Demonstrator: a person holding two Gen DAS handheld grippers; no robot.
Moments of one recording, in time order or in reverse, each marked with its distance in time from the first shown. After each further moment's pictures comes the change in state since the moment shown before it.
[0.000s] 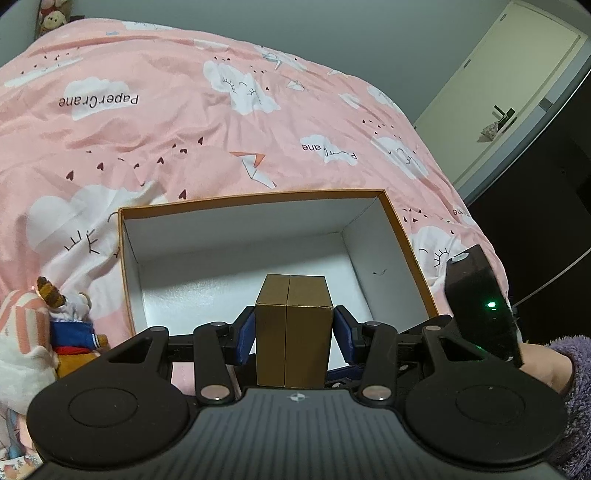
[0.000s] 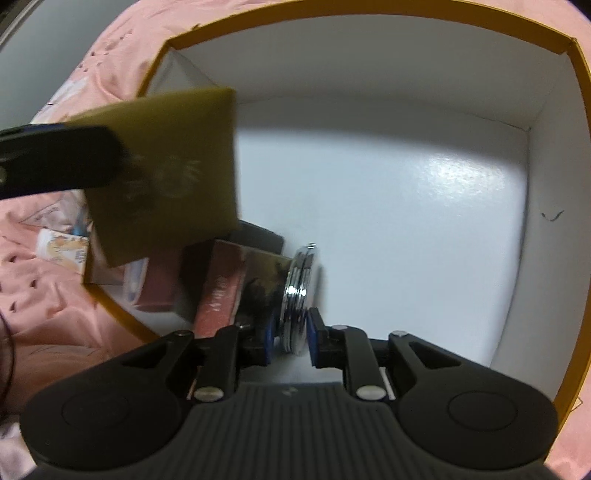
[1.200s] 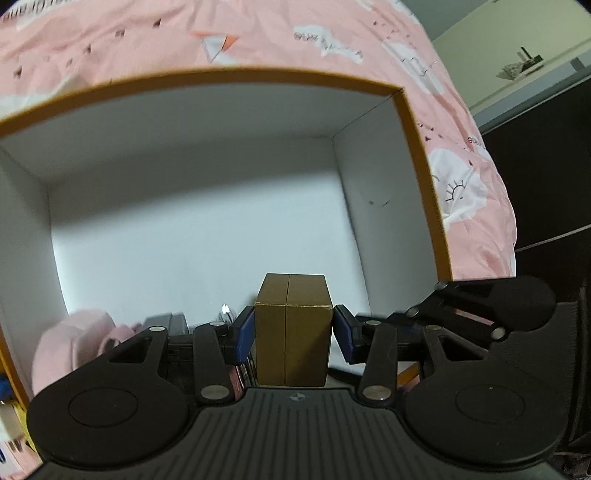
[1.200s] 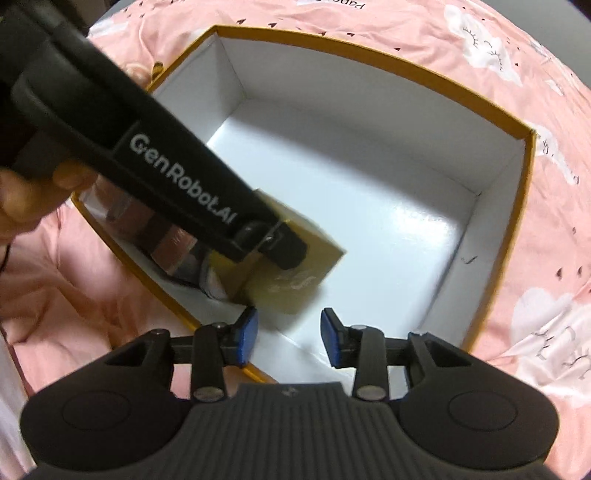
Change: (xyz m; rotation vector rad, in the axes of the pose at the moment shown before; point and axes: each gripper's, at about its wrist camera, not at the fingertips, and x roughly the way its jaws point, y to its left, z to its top) left arm 0.105 -0.021 0.000 -0.080 0.349 -0.027; right arm -0.052 0.017 -0.035 -0.337 -0.052 -0.204
